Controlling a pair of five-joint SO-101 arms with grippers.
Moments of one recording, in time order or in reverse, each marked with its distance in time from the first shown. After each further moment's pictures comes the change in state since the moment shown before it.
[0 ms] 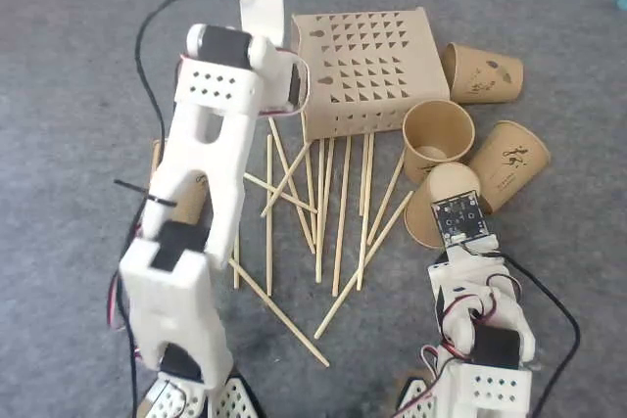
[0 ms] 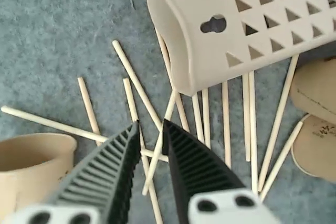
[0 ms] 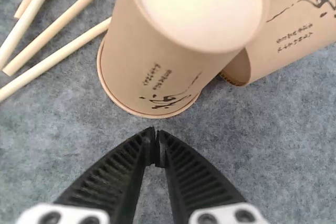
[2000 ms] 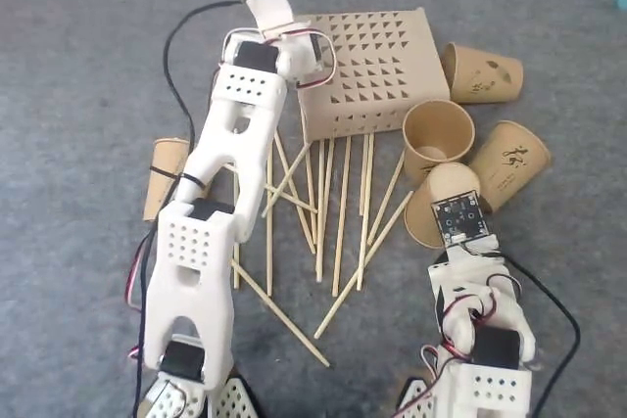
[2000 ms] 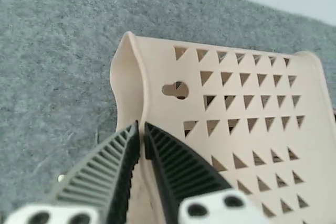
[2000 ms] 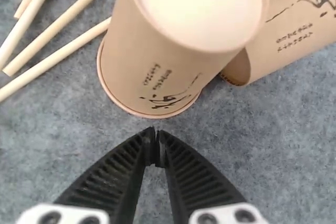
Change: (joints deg) left arm 0.3 23.6 -13.3 -33.4 18.5; right arm 0.0 0.0 0.0 0.0 0.0
